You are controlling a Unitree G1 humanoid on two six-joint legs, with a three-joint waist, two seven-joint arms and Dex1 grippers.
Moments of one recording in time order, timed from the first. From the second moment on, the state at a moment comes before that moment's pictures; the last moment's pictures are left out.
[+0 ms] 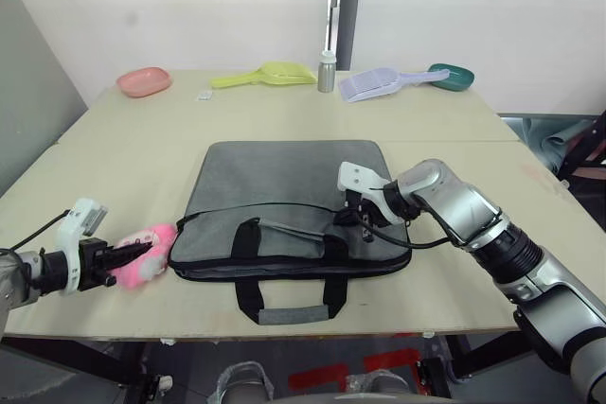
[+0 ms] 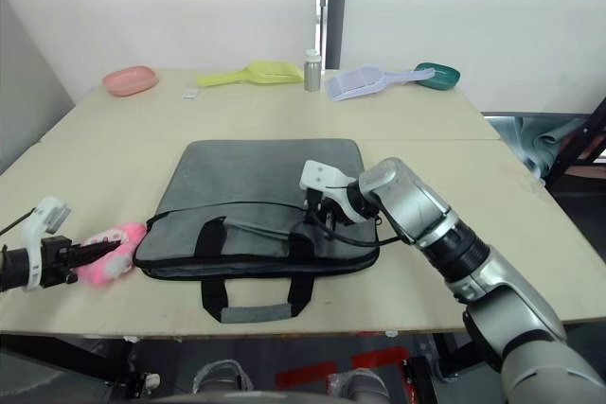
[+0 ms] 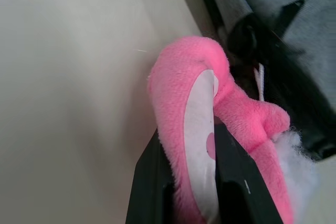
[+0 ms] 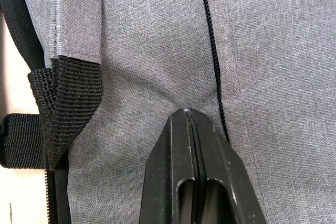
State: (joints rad) left arm 0.04 0.96 0.41 0.13 -0.53 0.83 -1.09; right arm -0.74 -0.58 0.51 -0.09 0.08 0.84 1.13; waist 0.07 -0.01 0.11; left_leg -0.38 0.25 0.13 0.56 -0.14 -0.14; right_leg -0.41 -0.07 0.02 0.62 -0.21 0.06
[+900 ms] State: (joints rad) left arm 0.10 0.91 0.48 0.03 -0.62 0.92 -0.98; right arm -0.75 -0.55 0.49 -0.12 0.17 0.97 1.17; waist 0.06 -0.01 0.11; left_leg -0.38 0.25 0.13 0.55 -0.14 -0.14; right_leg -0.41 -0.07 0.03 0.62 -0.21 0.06
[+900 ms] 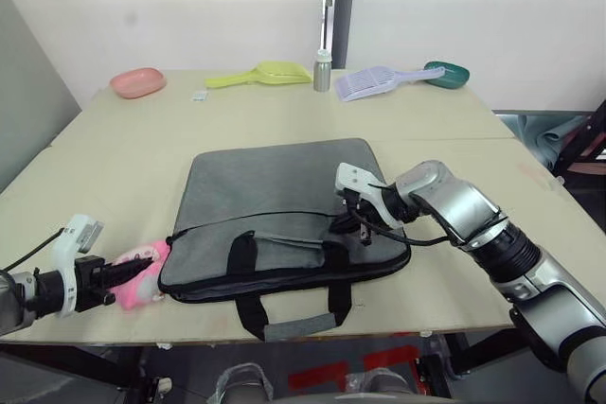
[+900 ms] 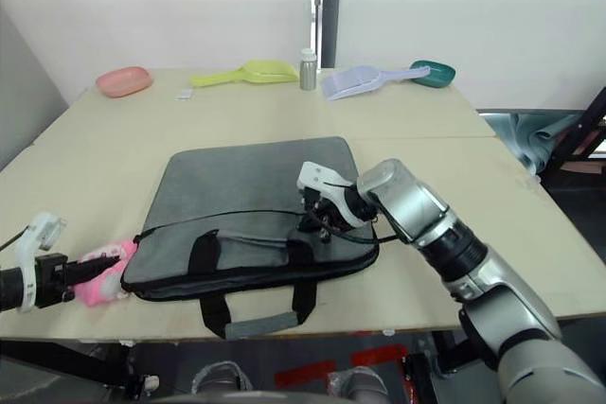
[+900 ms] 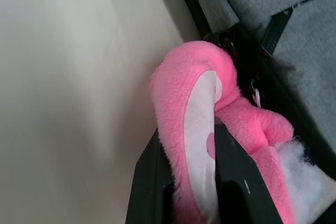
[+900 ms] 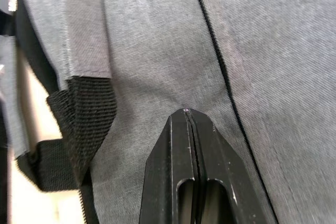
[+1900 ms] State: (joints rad) left arm -0.08 0.90 0.41 0.16 -0.61 0.89 -0.94; right arm -0.91 -0.33 0.77 -0.02 0.07 0.80 0.97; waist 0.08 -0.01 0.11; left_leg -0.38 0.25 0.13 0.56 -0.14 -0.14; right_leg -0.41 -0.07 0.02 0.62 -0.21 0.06
